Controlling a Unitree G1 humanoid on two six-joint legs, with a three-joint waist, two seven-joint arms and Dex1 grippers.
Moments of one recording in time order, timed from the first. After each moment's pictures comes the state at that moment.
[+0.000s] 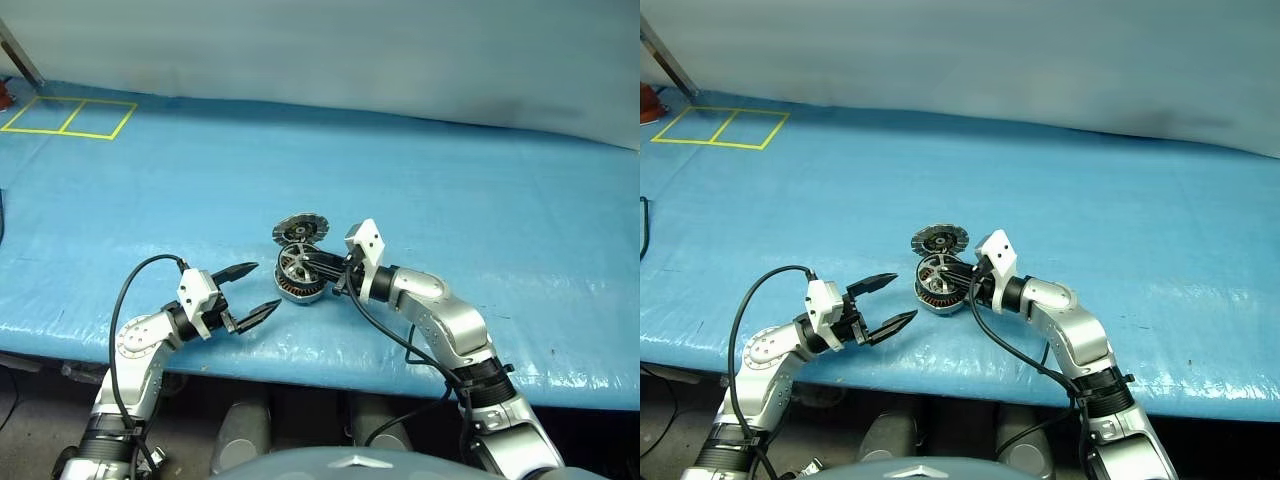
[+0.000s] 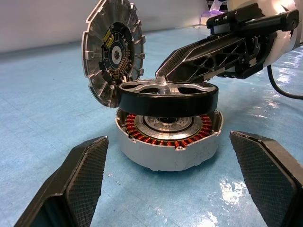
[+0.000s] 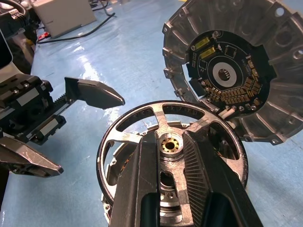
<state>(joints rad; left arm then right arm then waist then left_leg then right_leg) 0.02 0.43 -0.01 0.04 -0.36 -0.11 -0.99 -0.29 -0.26 0.22 -0.10 0.34 0.50 0.72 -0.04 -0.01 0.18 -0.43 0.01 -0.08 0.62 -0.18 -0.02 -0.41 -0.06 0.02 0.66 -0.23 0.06</state>
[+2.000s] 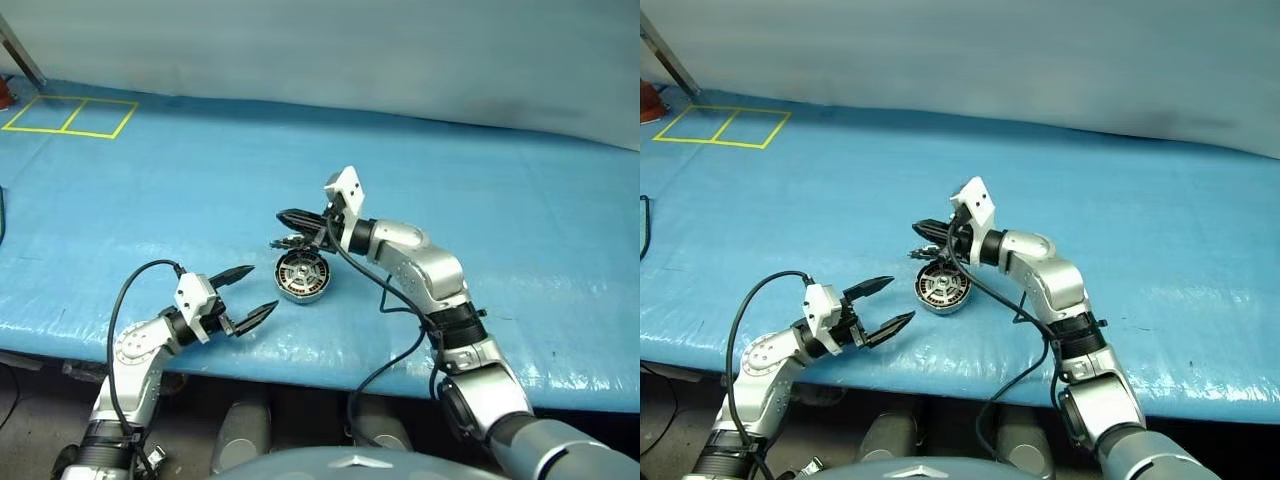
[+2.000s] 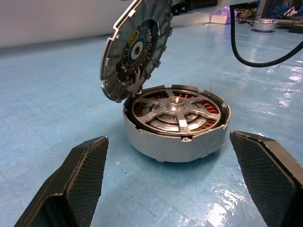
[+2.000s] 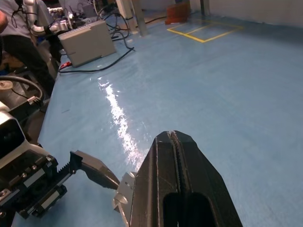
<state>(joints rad) 0.07 0.43 0.00 0.04 -0.36 -0.12 -0.96 -0.53 -0.18 0.18 0.03 0.37 0.56 0.76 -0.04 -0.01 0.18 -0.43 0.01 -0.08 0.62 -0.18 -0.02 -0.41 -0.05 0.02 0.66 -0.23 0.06</state>
